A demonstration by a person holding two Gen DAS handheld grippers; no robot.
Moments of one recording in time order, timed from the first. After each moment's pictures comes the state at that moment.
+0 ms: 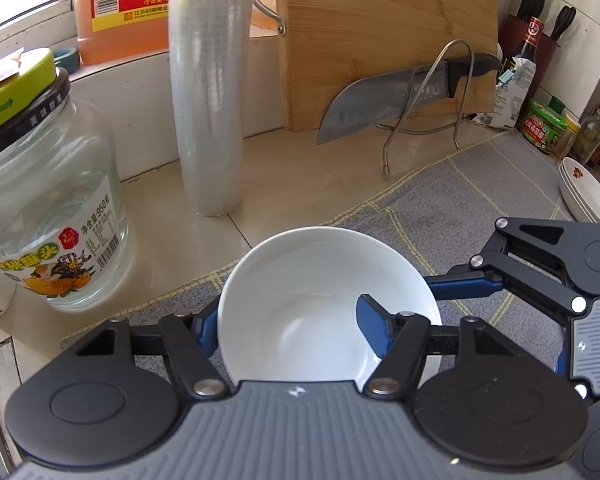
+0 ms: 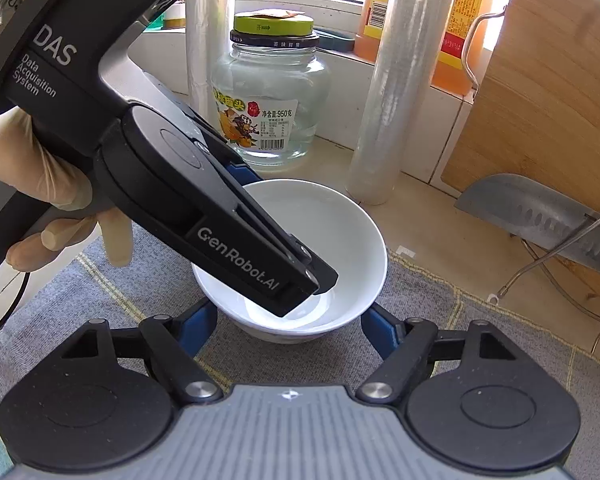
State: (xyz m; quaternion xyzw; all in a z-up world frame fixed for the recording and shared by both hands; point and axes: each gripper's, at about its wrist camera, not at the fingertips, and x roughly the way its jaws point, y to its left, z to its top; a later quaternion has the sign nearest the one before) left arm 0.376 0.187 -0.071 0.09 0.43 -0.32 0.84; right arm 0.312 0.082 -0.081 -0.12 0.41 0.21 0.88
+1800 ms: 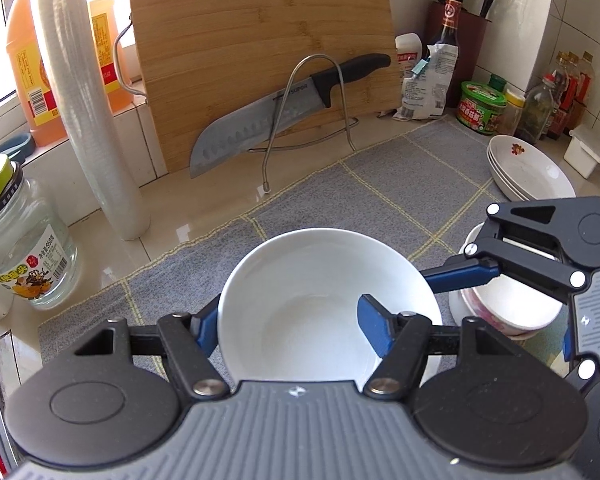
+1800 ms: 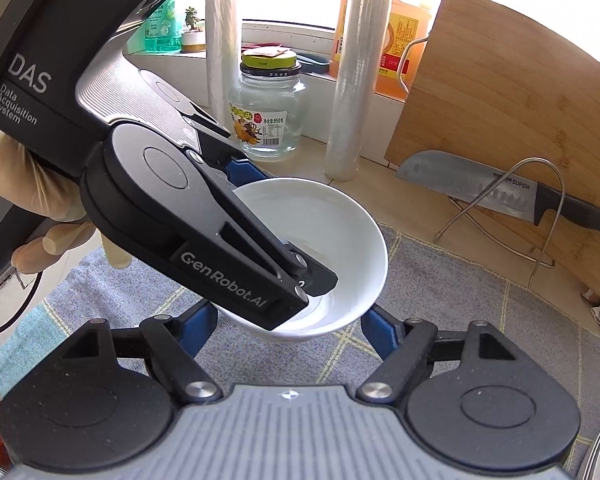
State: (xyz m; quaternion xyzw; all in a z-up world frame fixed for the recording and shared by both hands) left arm 0.268 0.115 -0.012 0.14 0.39 -0.34 0.85; right arm 0.216 0.017 -0.024 -0.11 0.40 0.21 0.89
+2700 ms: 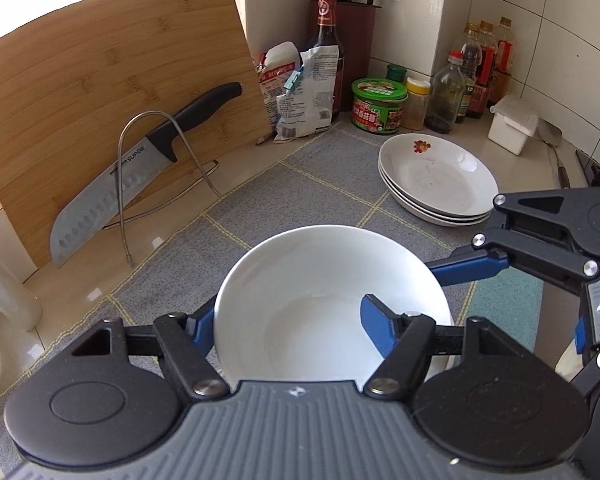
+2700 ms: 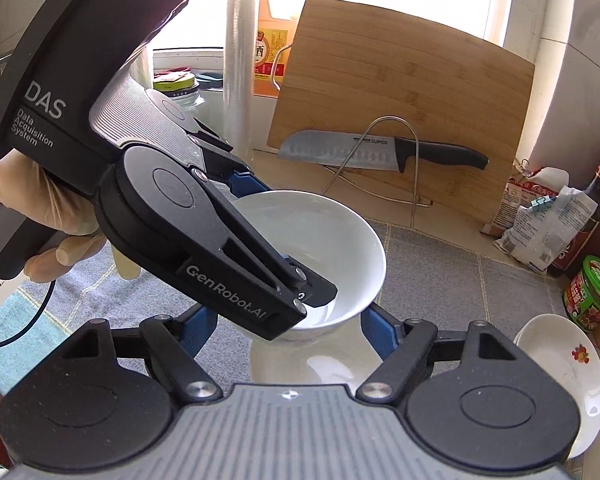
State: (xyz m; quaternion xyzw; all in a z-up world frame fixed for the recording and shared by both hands) left arm 0.230 0.003 0.012 0.19 0.36 -0.43 0.81; right arm 0.152 -0.076 0.001 -0.07 0.39 0.10 0.91
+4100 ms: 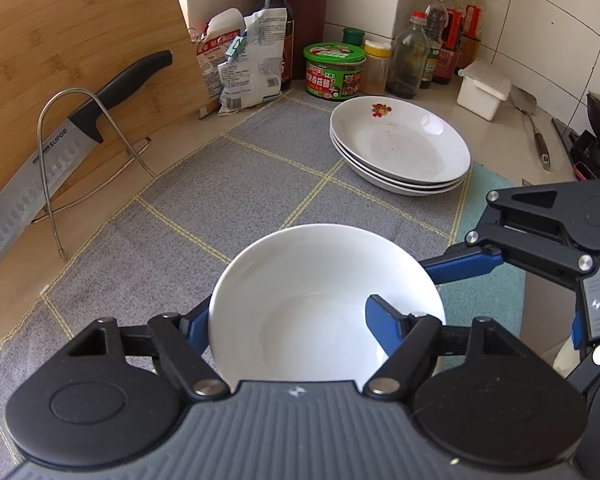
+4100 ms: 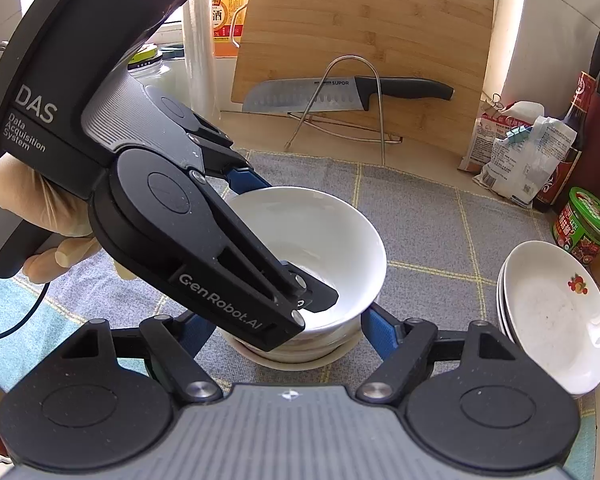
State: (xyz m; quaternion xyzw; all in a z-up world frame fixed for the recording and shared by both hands) left arm 0.216 -0.036 -0.018 0.21 0.38 -0.46 0.77; right arm 0.141 -0.098 -0.026 -0.03 0.42 0.07 0.90
